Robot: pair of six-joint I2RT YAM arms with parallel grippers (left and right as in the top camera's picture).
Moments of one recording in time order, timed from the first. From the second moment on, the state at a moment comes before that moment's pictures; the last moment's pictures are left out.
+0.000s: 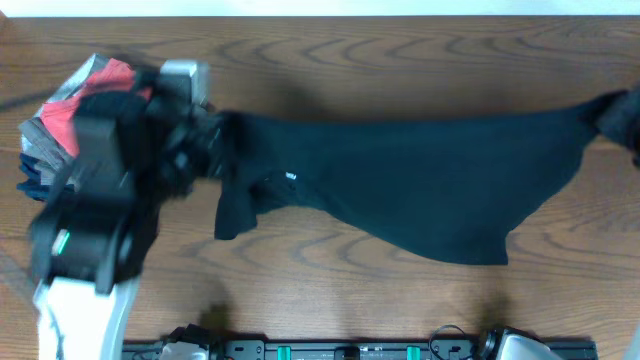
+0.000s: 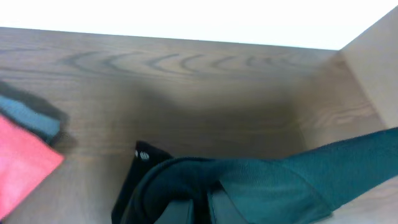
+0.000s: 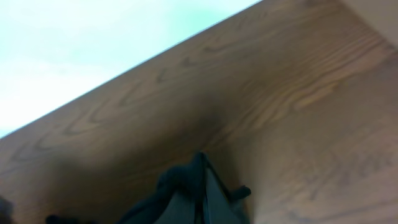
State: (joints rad) left arm -0.18 1.17 1.54 -0.99 0.27 -0.23; right arm -0.31 1.35 1.81 -1.19 -0.11 0.26
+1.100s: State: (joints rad) left arm -0.15 1.84 2.19 -1.32 0.36 -0.20; right arm -0.32 1.67 1.90 -1.02 -0.03 0.30
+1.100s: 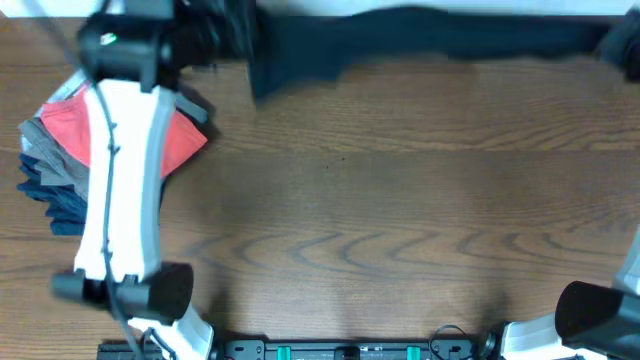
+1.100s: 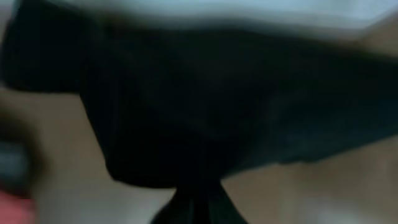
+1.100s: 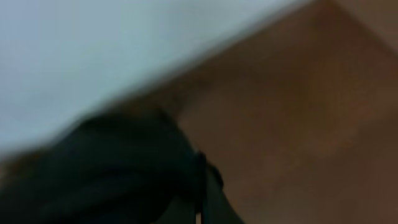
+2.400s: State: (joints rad) left arm -0.29 1.64 1.22 -1.44 0.38 -0.20; right arm -0.40 1.65 1.20 -1.27 0.25 0.39
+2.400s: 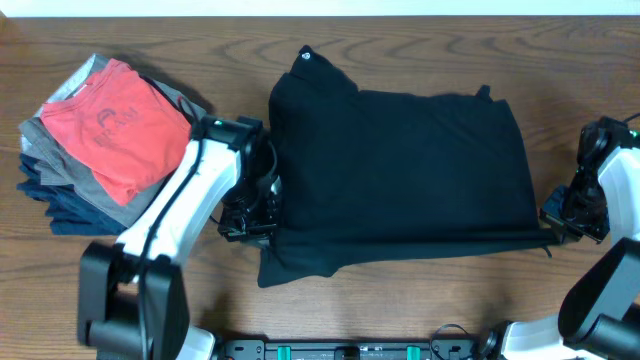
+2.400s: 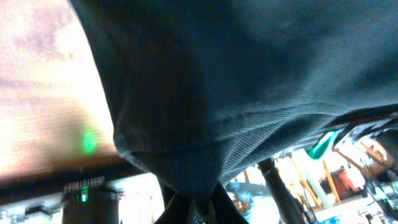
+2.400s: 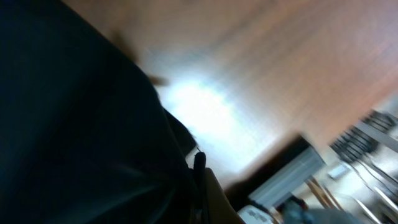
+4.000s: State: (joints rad) left arm -0.21 1.75 1.21 -0.79 0.30 -0.28; right arm -0.38 1.64 1.11 -0.69 -0.09 0.33
